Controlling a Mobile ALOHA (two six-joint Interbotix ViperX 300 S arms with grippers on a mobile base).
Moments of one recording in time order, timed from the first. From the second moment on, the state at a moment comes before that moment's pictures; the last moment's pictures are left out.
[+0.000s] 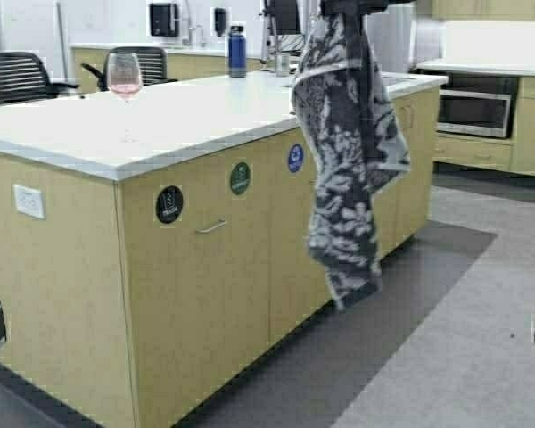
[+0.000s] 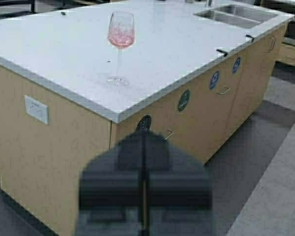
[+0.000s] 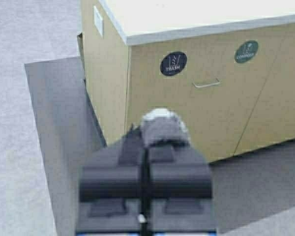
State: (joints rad) left arm -0.01 -0.93 1.29 -0.03 -0.38 -0.10; right arm 0.51 -0.29 0.85 -0.12 -0.35 0.01
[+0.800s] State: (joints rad) left arm -0.11 -0.51 1.03 0.00 -0.53 -0.10; right arm 0.55 -0.34 0.85 -0.12 -0.35 0.02
